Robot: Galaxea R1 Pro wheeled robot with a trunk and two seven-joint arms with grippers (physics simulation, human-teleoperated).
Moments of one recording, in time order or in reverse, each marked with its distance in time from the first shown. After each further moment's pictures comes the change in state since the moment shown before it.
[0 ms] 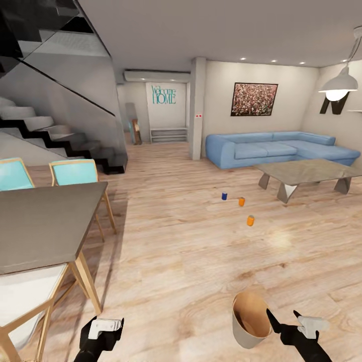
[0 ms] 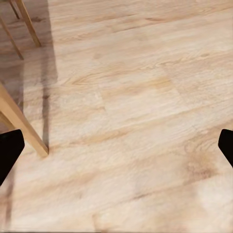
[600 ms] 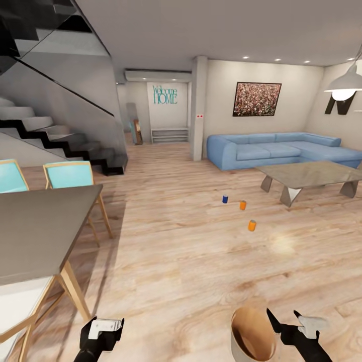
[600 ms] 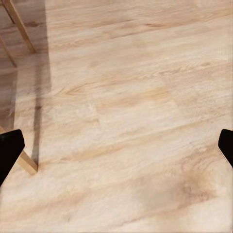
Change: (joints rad) left arm 0.000 -0.001 0.000 0.000 -0.003 0.000 0.000; right arm 0.000 -0.001 -0.001 0.000 -0.002 0.000 0.000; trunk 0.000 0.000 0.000
